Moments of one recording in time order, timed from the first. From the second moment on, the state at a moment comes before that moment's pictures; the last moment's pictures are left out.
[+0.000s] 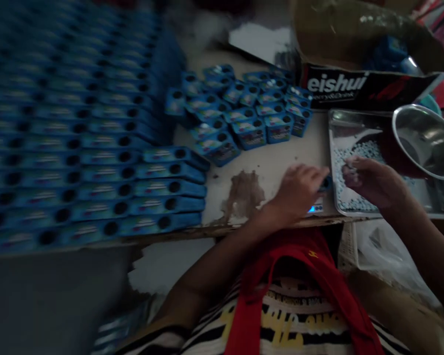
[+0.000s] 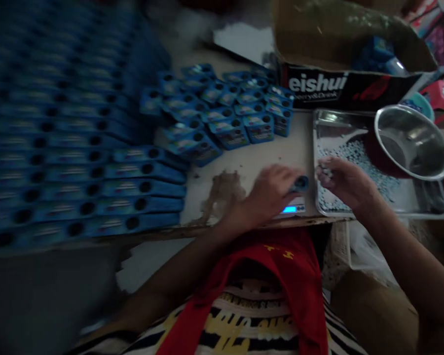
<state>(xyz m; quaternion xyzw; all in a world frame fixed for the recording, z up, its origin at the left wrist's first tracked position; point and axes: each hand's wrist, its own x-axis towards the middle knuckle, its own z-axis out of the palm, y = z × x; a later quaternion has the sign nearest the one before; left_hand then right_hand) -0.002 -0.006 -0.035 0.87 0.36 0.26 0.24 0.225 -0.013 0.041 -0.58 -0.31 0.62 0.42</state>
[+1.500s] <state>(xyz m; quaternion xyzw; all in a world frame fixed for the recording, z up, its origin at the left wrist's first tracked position) -0.284 0.093 -0.057 0.83 0.55 0.06 0.03 0.190 -0.060 -0.012 -0.61 -0.77 0.17 0.08</state>
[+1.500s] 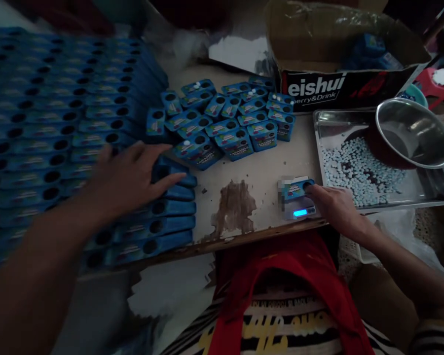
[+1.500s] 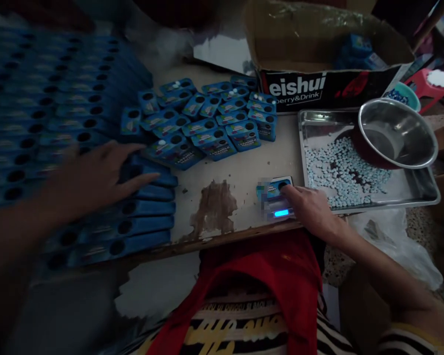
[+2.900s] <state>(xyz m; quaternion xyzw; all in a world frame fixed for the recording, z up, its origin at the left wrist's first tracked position) -0.105 -0.014 -0.088 0.79 0.40 0.33 0.34 0.204 -0.006 0.083 -0.60 -0.54 0.55 0.20</state>
